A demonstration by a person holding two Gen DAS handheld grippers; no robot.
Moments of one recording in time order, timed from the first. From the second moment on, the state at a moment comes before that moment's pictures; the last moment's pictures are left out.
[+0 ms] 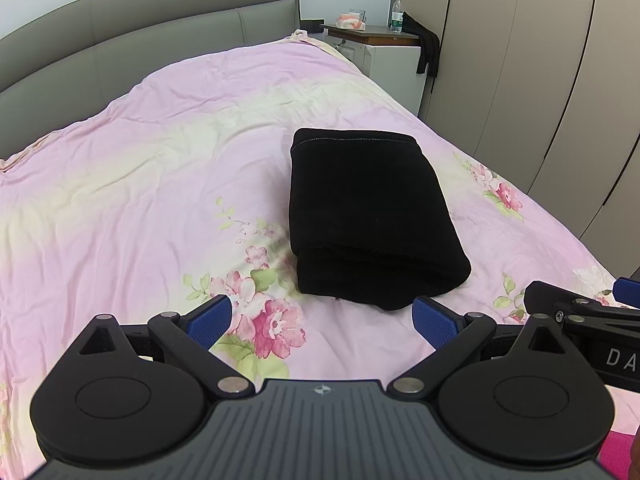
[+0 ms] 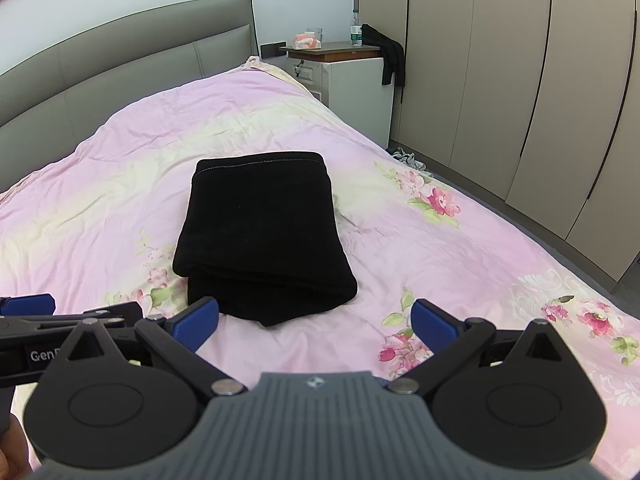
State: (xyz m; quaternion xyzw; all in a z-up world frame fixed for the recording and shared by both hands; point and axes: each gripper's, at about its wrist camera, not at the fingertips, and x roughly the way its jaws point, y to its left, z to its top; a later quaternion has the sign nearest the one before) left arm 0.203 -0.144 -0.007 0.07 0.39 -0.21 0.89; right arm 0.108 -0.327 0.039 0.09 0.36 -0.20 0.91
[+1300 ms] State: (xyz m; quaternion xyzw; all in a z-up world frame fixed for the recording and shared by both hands) left arm 0.202 -0.143 -0.008 0.09 0.41 -0.20 0.89; right arm 0.108 -0.323 0.036 0.10 0.39 -0.20 0.90
